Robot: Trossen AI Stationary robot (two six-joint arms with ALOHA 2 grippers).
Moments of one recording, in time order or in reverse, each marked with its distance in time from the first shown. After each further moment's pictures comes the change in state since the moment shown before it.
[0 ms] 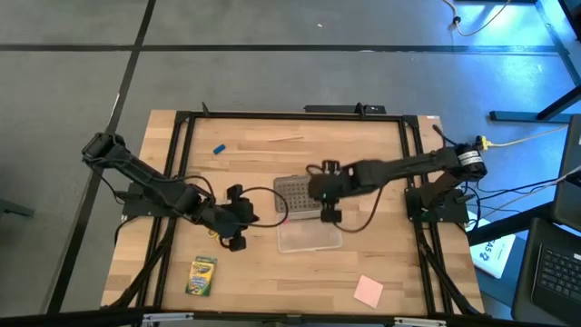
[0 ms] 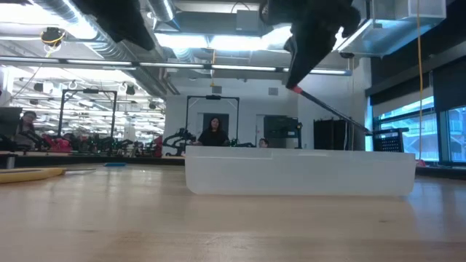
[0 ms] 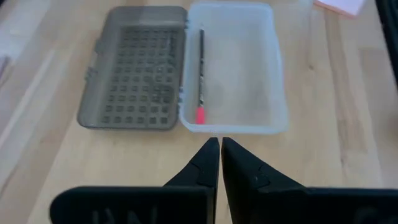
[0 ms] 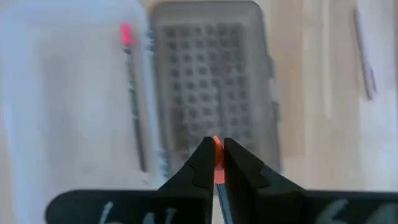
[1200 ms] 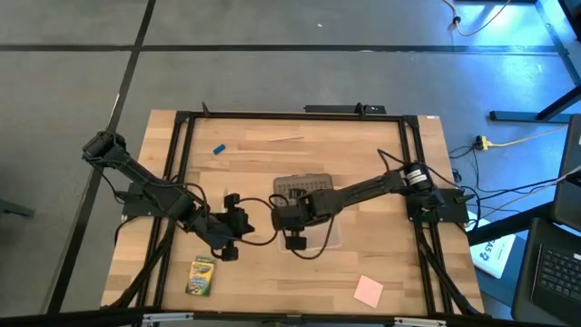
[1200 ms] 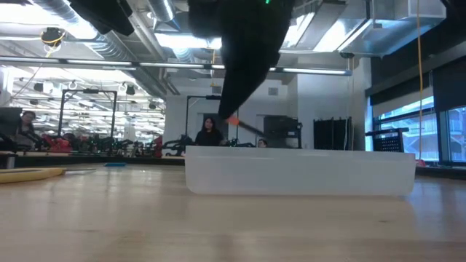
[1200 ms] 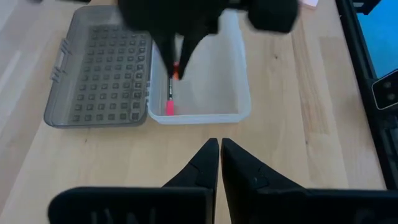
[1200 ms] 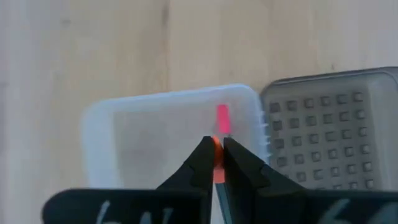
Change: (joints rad) left arm -0.100 -0.003 0.000 -0.001 -0.001 -0.031; right arm 0.090 0.457 0.385 0.027 -0.059 0.152
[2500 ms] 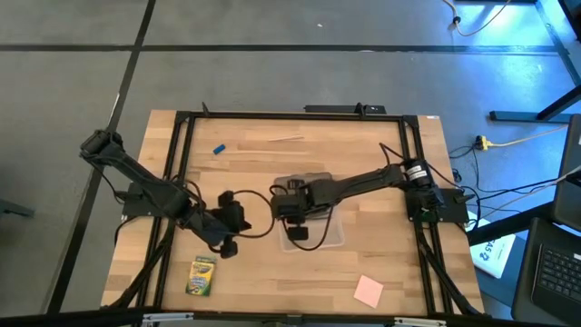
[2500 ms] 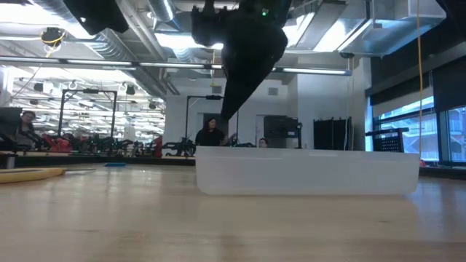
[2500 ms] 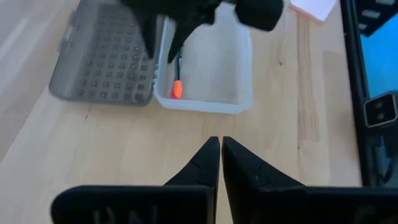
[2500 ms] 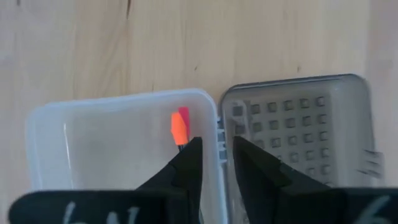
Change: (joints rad) left arm 0.002 -0.050 0.000 -0.058 0.000 -0.169; right arm -0.054 -0.017 0.010 -0.034 -0.001 -0.148
